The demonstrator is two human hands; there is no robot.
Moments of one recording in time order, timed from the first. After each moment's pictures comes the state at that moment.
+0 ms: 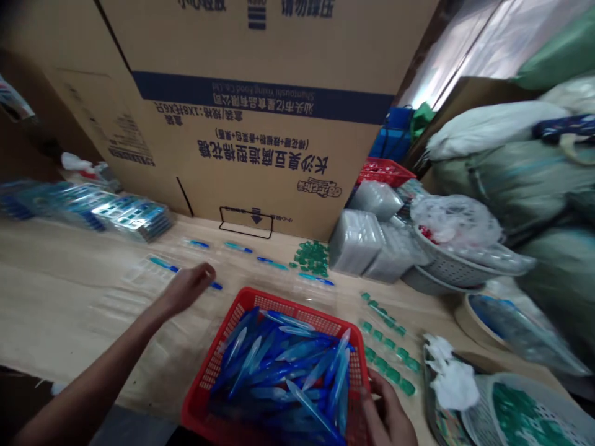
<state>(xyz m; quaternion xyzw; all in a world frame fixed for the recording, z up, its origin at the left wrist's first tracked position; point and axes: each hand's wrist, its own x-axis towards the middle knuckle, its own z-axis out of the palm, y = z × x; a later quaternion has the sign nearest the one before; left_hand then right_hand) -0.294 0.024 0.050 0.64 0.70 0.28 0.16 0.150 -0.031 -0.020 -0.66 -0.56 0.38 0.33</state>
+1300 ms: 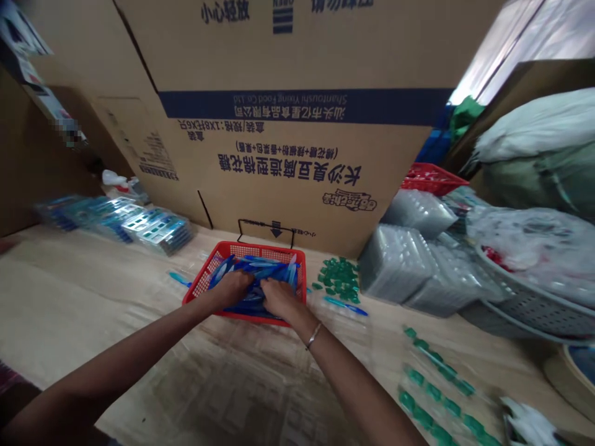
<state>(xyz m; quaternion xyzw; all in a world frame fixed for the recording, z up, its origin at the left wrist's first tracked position) -0.290 0.114 0.032 0.76 0.65 -0.03 0.04 -0.130 0.157 0.036 -0.32 -0.91 0.24 0.08</state>
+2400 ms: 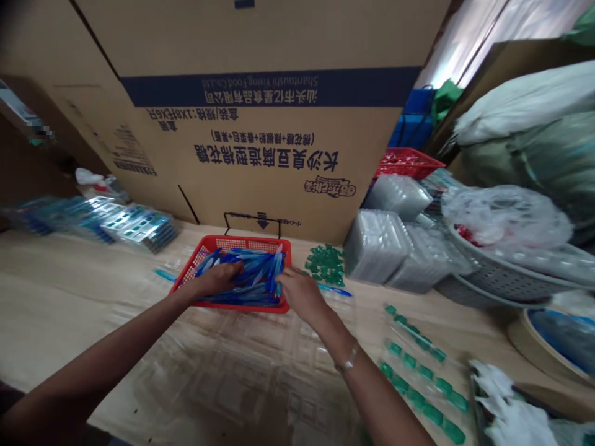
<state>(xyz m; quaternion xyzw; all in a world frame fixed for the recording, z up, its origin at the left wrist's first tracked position) -0.300 0.121 0.030 0.79 0.61 -0.02 0.09 -0.041 0.155 0.038 -0.31 -0.93 0.12 0.16</state>
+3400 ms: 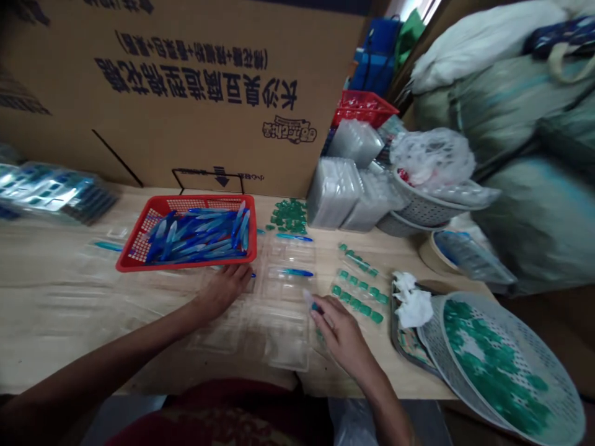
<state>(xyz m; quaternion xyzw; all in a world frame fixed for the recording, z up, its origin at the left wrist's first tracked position) -0.171 0.044 -0.008 0.86 0.50 -0.02 -0.04 0.110 0.007 0.025 -0.49 -0.79 0.27 0.26</state>
